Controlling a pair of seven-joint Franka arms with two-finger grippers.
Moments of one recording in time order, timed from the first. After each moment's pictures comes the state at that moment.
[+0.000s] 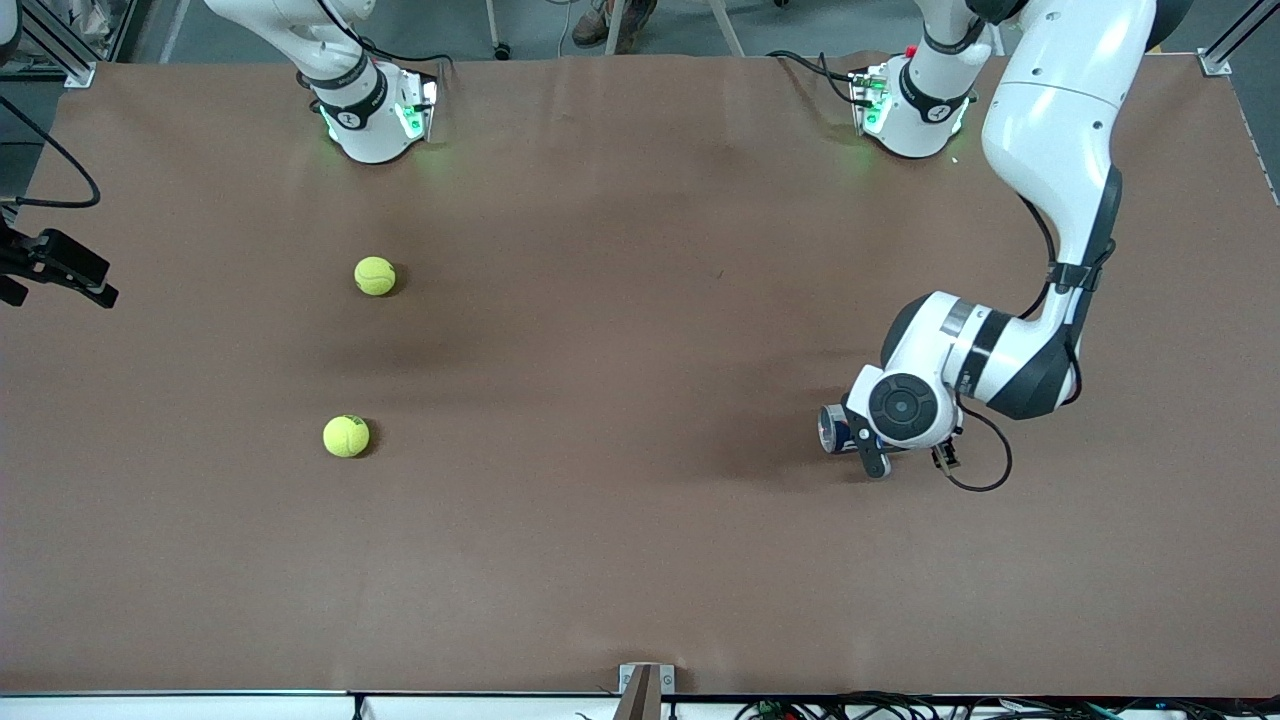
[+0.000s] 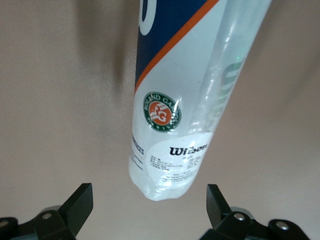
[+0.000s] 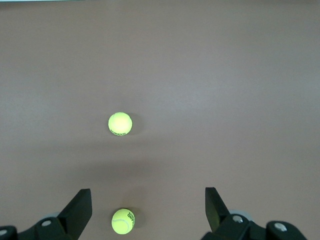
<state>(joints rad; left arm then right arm) -0.22 0.69 -0.14 -1.54 0.55 1.82 0.76 -0.04 -0.02 -0.06 -1.64 -0.01 1.72 -0.07</state>
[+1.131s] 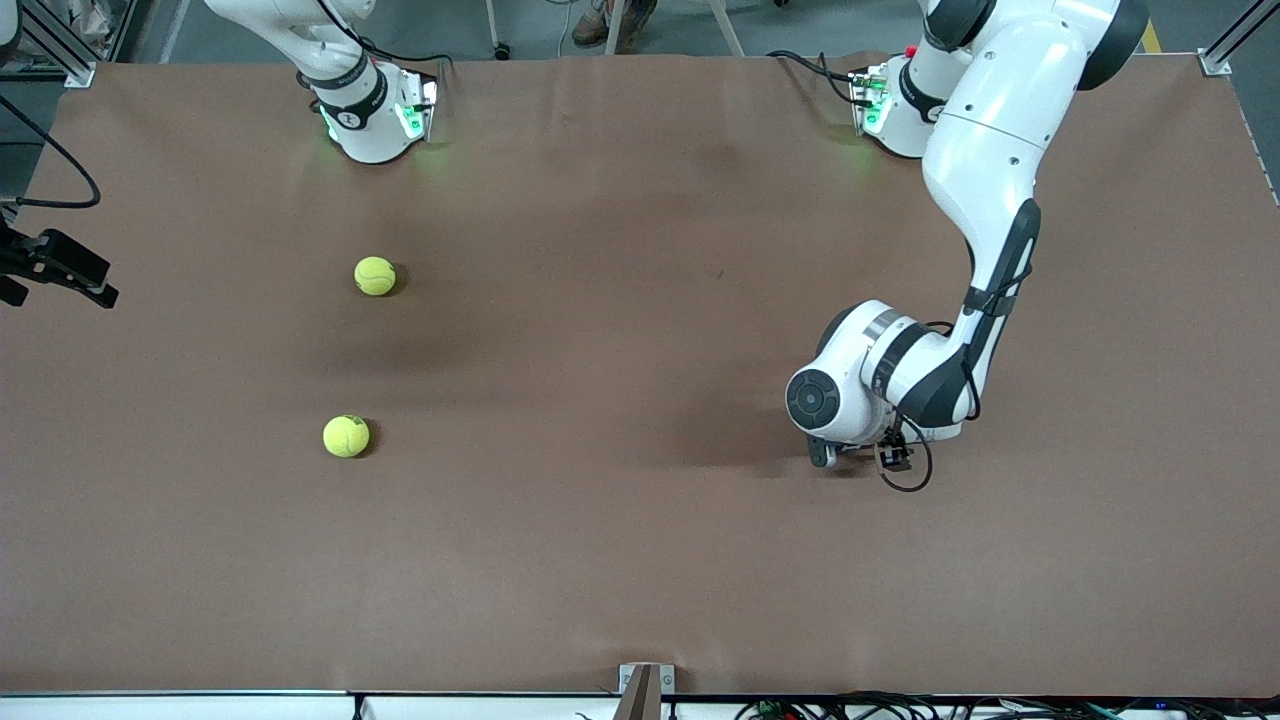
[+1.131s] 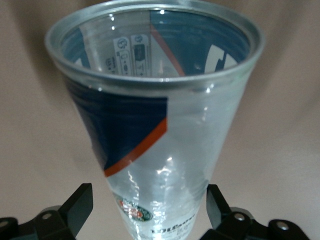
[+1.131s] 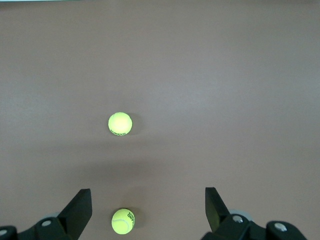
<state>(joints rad) -0.31 0.79 -0.14 -1.51 0.64 1.82 0.75 -0.04 -0.02 -0.06 -1.64 -0.01 1.72 -0.07</state>
